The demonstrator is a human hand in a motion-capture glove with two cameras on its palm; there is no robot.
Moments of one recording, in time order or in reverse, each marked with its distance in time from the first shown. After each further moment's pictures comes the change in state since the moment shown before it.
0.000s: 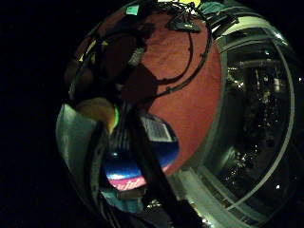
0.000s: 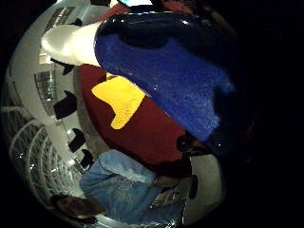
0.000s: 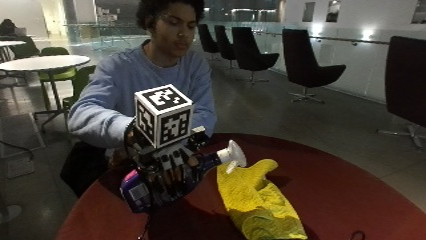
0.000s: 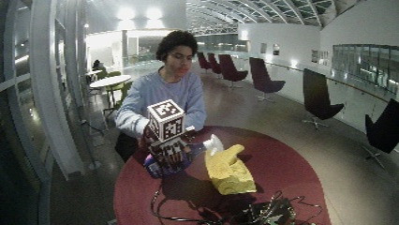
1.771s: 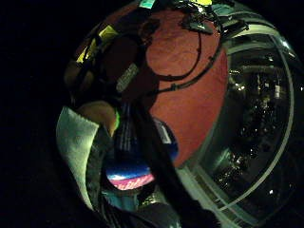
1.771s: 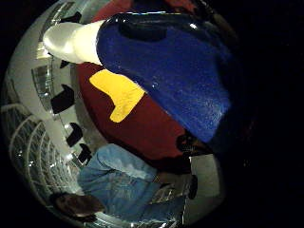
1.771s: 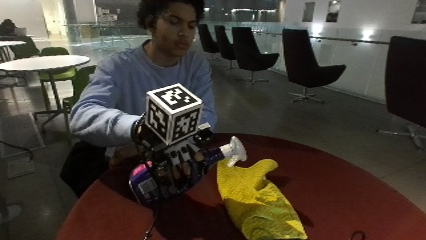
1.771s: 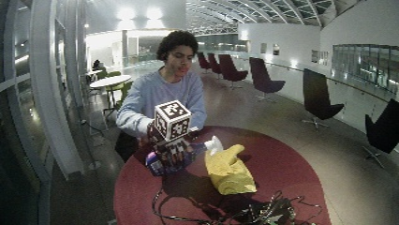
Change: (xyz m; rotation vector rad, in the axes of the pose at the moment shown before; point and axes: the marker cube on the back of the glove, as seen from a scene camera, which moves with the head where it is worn) arm -0.026 0.010 0.008 -0.041 0.017 -0.077
